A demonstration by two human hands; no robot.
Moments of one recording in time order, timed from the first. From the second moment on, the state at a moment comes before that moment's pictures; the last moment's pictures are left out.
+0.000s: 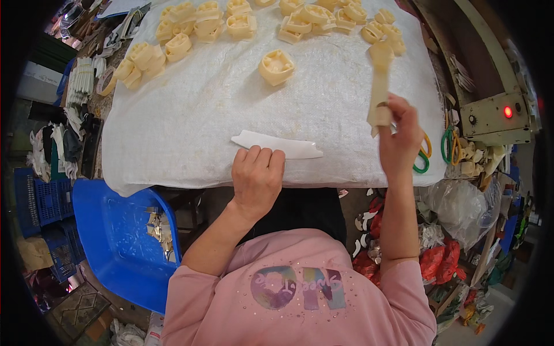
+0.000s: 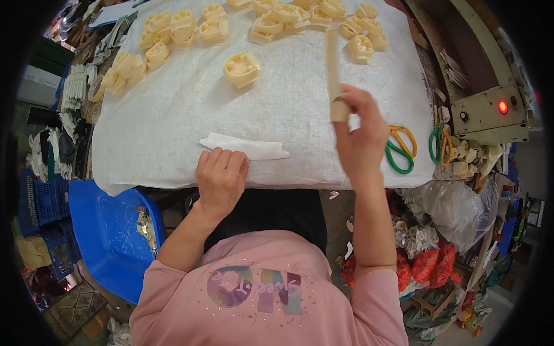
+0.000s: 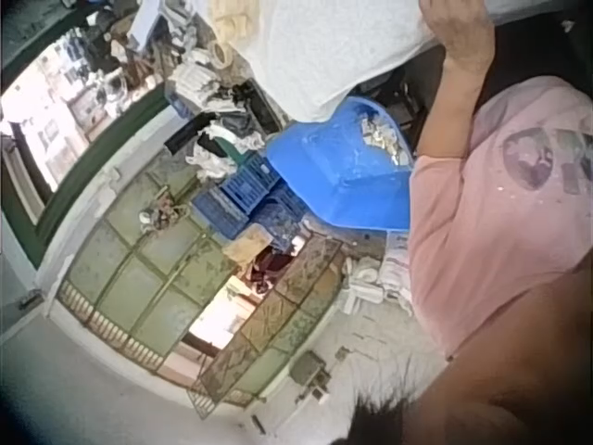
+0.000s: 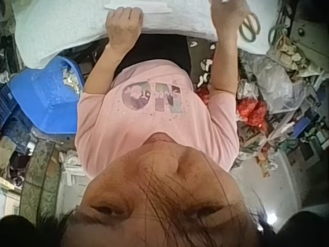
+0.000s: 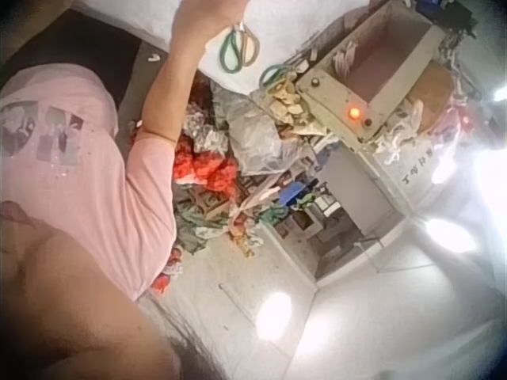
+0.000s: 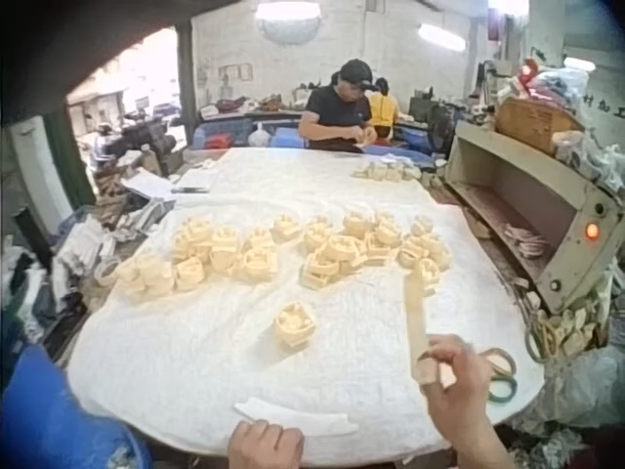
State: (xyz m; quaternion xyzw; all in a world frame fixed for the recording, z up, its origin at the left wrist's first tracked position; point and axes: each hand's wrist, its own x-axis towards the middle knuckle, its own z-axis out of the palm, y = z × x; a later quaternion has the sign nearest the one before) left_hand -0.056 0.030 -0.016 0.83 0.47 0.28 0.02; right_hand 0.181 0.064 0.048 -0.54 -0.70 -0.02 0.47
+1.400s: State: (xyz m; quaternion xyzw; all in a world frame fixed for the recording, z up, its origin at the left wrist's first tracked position) left_hand -0.030 0.104 0.012 0.32 0.35 0.56 0.68; right_hand 0.133 0.132 0.010 -0.46 -0.85 -0.02 0.25
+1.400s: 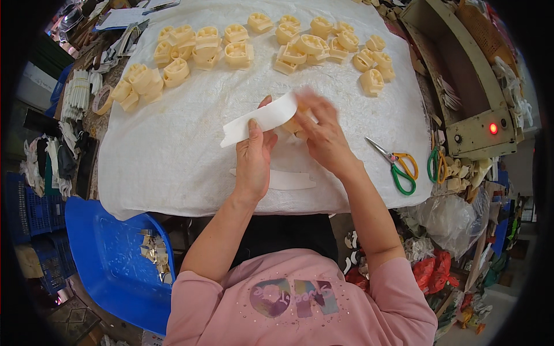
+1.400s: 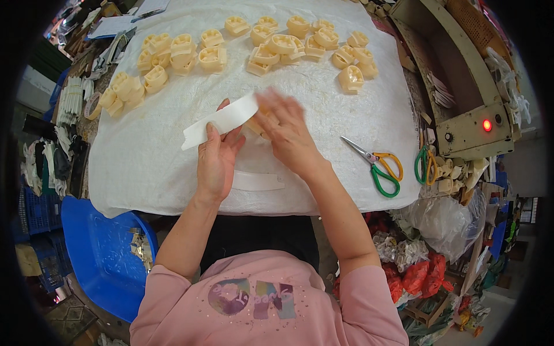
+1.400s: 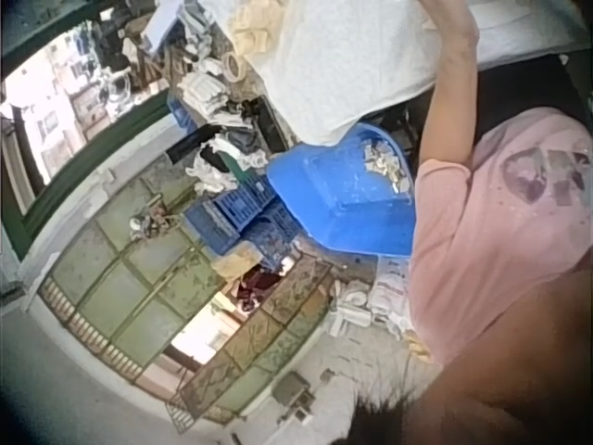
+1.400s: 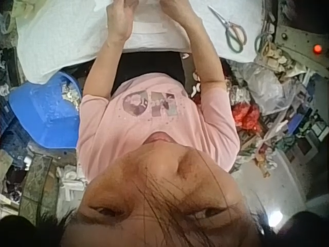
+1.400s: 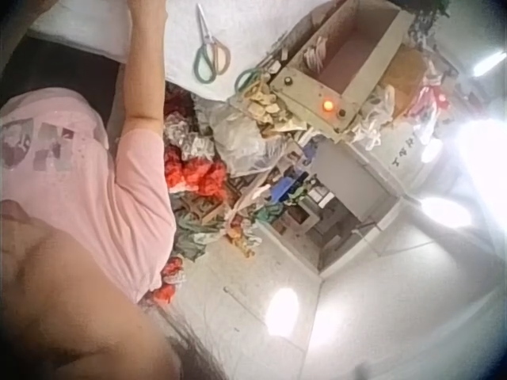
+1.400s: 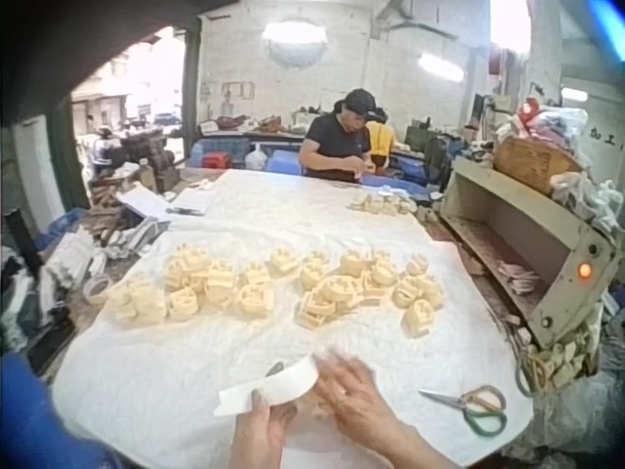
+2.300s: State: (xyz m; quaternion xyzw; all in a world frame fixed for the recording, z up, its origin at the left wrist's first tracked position) left_hand -0.048 0.039 0.026 0.29 0.35 0.53 0.71; right_hand 0.185 0.037 -0.006 -0.61 -0.71 0.02 0.35
